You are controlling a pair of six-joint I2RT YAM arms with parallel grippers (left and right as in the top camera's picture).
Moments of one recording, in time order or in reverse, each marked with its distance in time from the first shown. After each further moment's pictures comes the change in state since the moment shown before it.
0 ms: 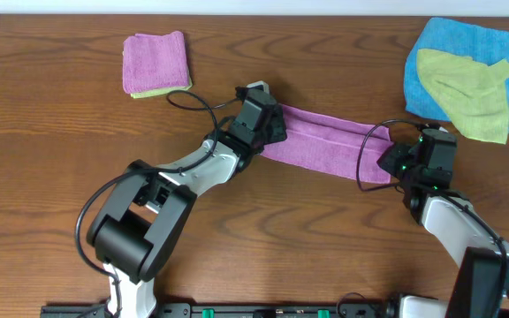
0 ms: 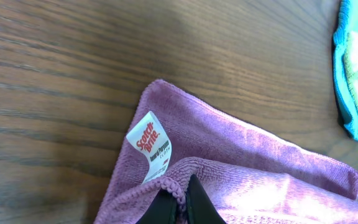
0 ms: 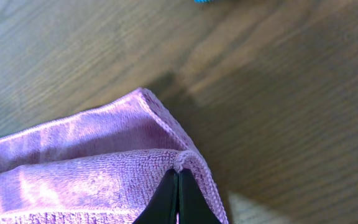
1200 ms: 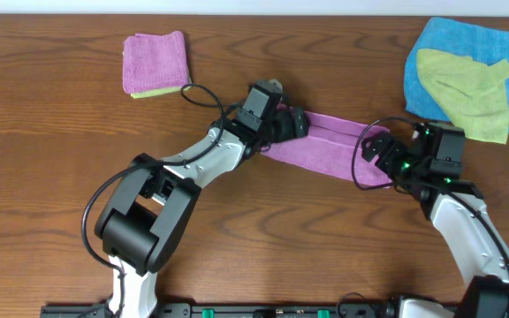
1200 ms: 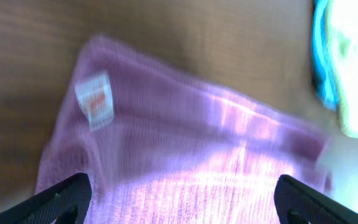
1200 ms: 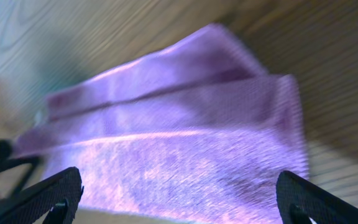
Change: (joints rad) left arm 0.002 0.045 0.133 -0.211 0.228 0.024; right arm 0.000 -0.096 0.113 -0.335 -0.251 0.049
